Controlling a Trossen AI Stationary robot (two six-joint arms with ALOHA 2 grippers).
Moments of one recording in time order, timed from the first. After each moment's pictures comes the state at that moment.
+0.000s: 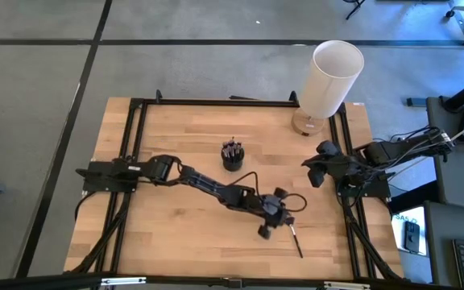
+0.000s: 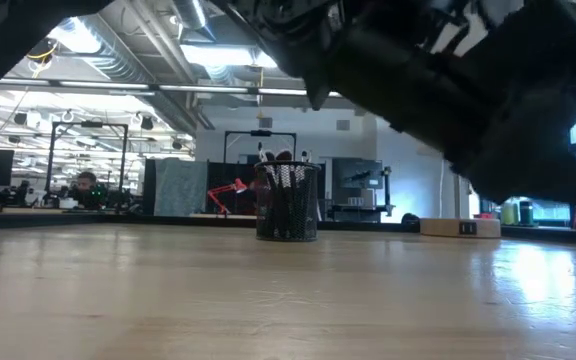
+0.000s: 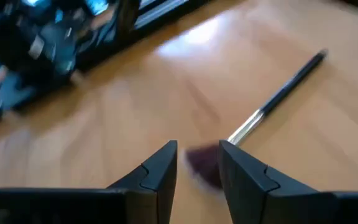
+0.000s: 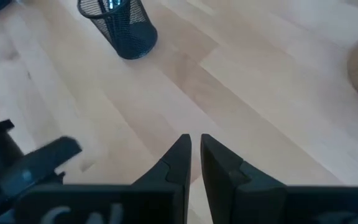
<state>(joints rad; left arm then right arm) -0.22 2.45 1.83 0.12 -0.06 0.36 0.30 0.62 0.62 -0.86 0.51 0.92</state>
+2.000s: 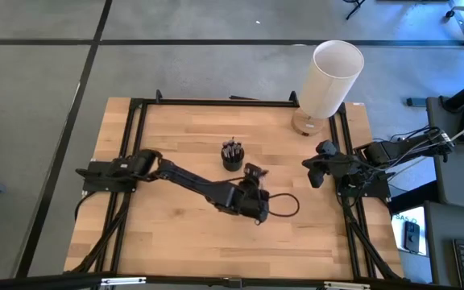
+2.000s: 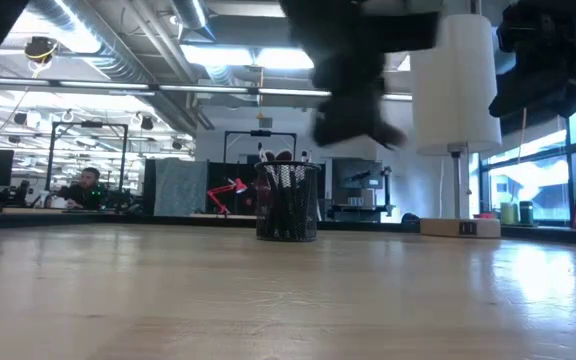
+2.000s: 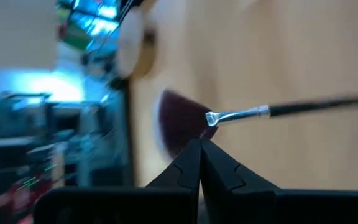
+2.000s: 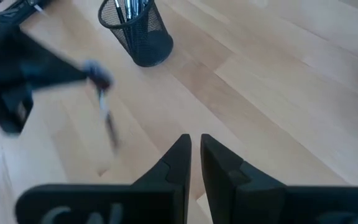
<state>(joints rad) -0.29 2.22 1.84 -0.65 -0.92 0.32 0.30 0.61 0.62 -0.80 0.50 0.89</state>
